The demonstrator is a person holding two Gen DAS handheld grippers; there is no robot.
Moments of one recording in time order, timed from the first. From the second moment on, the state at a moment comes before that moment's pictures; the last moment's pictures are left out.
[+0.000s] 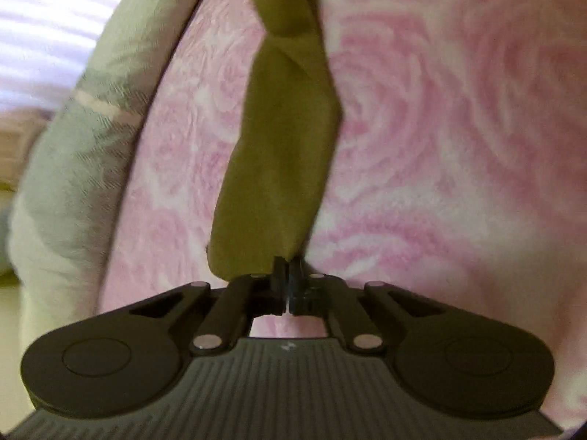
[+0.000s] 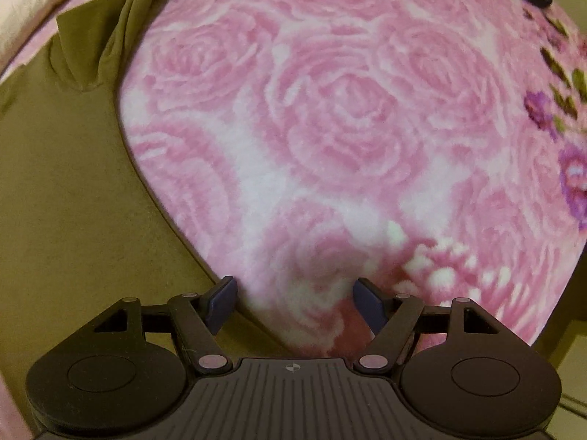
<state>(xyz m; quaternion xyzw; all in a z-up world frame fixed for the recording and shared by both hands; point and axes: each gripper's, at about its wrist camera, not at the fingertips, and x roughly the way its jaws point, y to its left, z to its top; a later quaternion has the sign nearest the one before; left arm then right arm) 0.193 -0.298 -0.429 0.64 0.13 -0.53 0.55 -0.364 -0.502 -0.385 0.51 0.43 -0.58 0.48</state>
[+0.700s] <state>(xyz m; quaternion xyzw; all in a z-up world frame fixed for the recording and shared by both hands) 0.389 -0.226 -0.392 -0.07 0.64 -0.31 0.69 -0.355 -0.510 -0.388 0.50 0.43 -0.59 0.46</state>
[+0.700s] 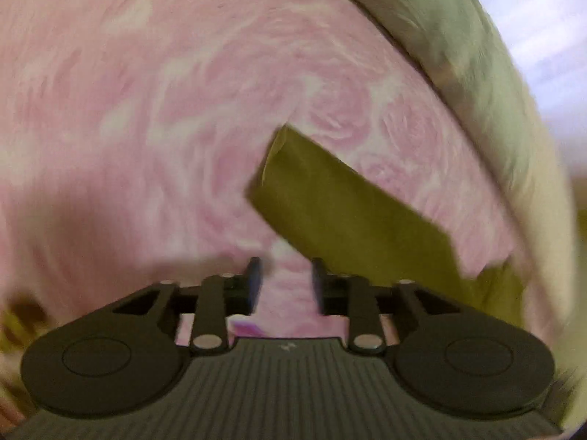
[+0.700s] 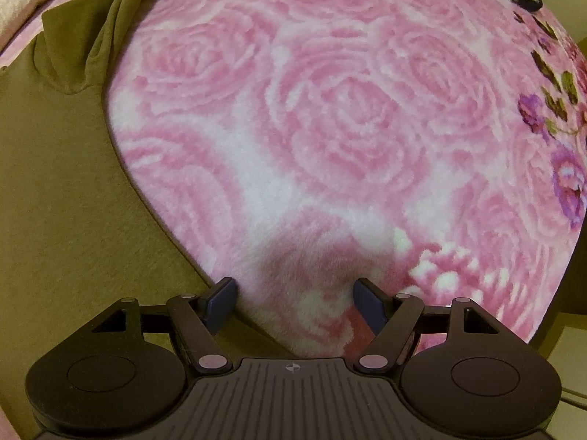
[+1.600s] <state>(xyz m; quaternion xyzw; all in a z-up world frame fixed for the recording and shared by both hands) 0.326 -0.199 -0.424 -0.01 0.53 -0.24 0.81 -0.350 -0.496 -0.380 0.49 0.41 -0.61 0.48</state>
